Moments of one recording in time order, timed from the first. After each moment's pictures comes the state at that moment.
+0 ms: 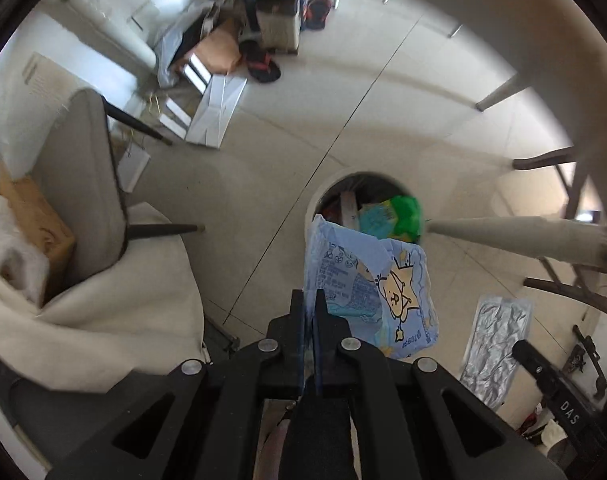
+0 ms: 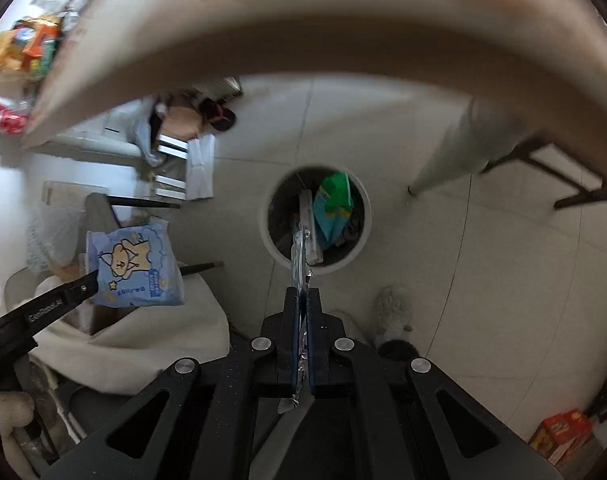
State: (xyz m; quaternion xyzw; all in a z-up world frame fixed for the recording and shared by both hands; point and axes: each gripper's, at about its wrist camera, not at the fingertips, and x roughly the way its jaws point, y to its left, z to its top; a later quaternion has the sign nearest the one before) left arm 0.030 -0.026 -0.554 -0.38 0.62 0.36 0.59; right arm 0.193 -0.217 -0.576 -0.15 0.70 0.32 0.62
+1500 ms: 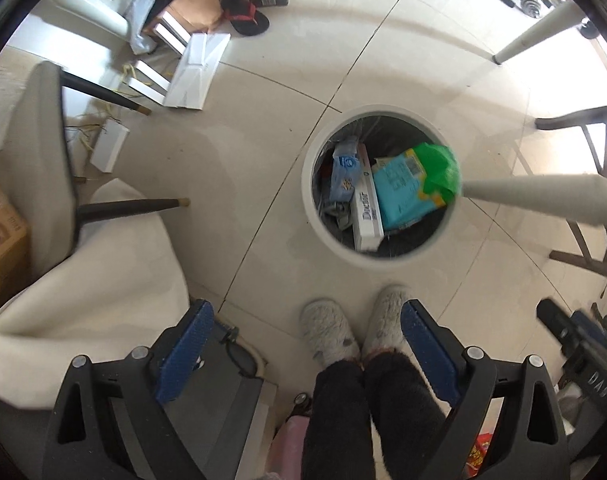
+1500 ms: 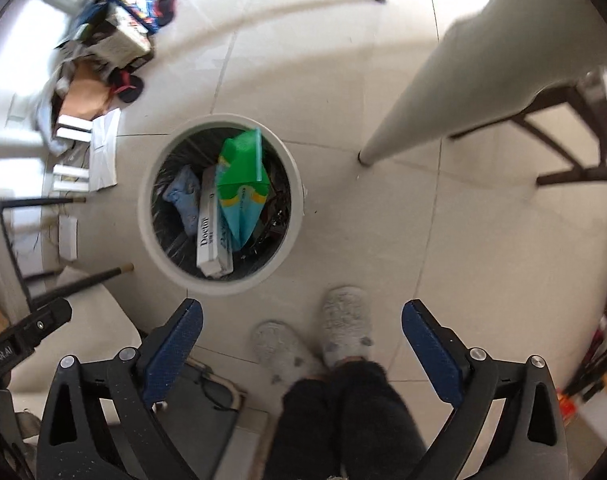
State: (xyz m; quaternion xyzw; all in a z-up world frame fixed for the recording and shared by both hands) left arm 0.028 -0.059 -0.640 -0.37 0.66 0.33 0.57; right arm 0.214 -0.207 -0.716 -0.25 0.68 0.26 0.64
